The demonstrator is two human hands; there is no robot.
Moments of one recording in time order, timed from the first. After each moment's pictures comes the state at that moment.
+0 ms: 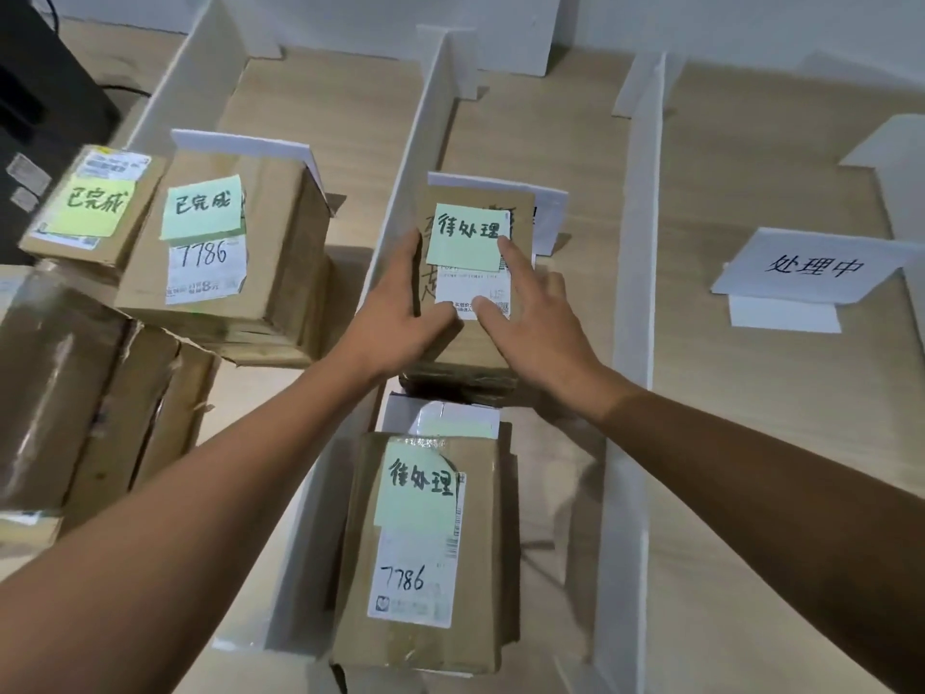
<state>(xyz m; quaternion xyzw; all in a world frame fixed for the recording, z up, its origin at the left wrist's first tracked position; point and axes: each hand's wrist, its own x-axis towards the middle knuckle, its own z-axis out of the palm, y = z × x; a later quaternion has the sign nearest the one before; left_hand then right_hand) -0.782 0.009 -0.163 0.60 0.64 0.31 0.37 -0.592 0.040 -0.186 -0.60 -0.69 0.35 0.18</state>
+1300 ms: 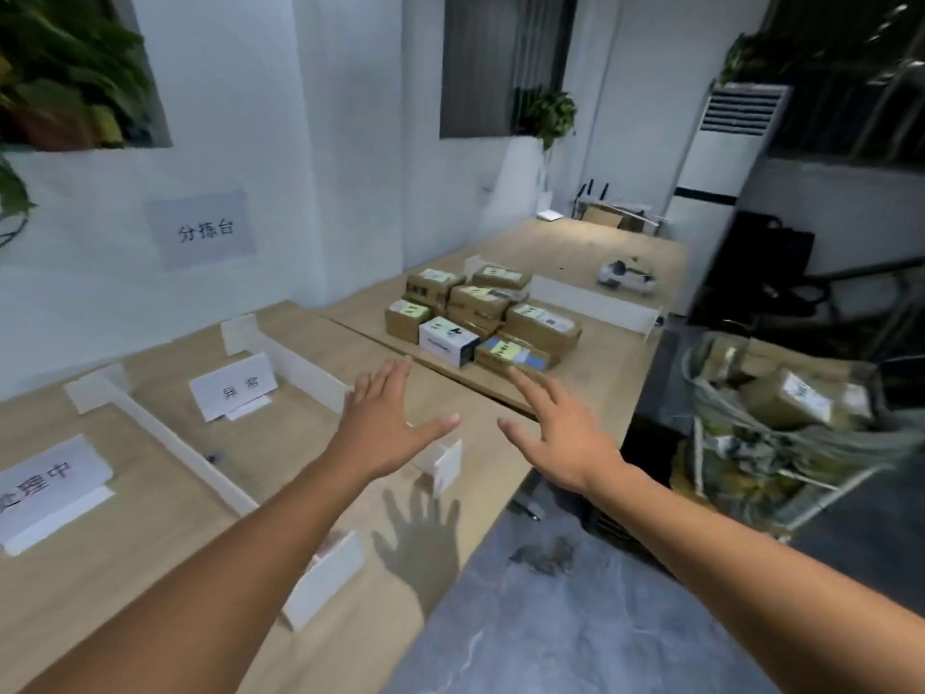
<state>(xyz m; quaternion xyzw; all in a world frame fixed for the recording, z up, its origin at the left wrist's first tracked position) -0.046 -0.388 0.064 0.92 0.25 0.14 0.26 0.097 -0.602 0.069 -0.89 -0.41 -0.04 0.17</state>
